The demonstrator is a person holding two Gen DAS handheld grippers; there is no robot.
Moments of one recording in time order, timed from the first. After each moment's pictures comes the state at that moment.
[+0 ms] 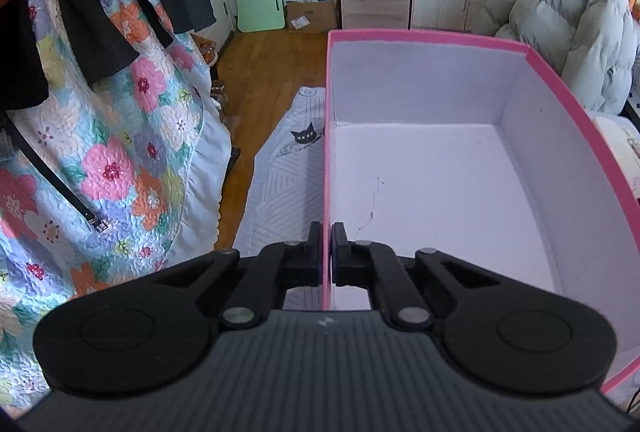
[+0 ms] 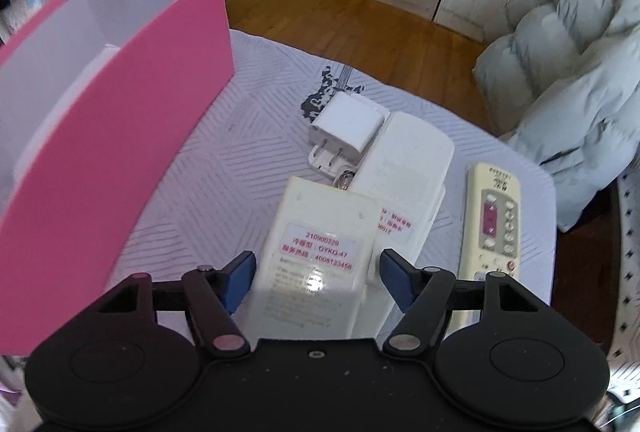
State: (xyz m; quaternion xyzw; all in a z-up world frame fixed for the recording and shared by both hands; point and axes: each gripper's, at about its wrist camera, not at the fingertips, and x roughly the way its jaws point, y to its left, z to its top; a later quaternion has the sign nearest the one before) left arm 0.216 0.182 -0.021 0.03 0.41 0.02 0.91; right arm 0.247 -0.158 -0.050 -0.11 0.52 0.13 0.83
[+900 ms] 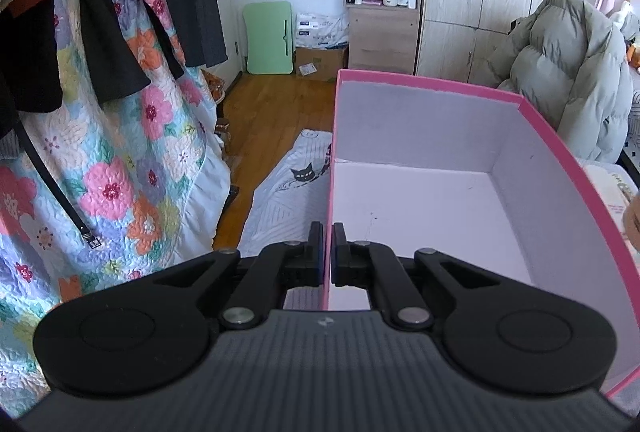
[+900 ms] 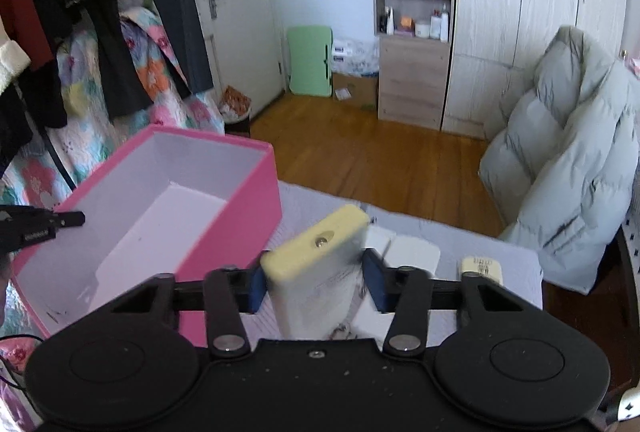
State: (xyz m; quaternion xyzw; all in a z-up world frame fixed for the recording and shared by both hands) left arm 0.197 0.183 -0.016 0.00 0.34 0.03 0.94; right arm 0.200 -0.180 0.033 -0.01 0.35 0.19 0.92
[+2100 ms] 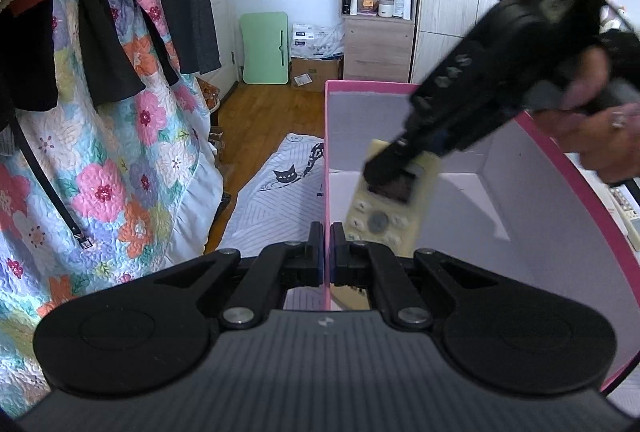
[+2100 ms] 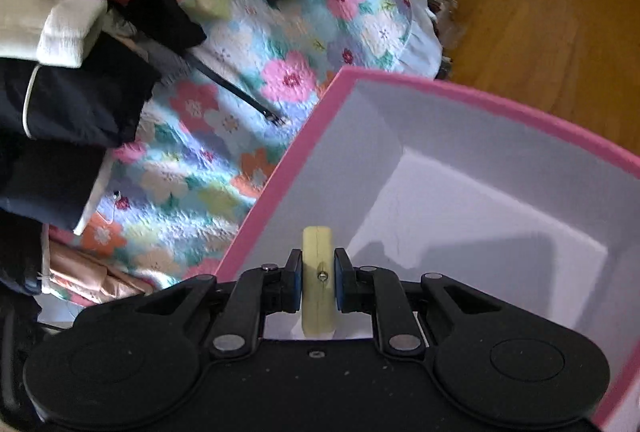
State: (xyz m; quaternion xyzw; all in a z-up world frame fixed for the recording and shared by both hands) left arm 0.188 0.170 -0.025 -0.01 0.32 0.02 0.95; right arm 0.363 0.028 -0.033 0.08 0.56 0.45 0.69
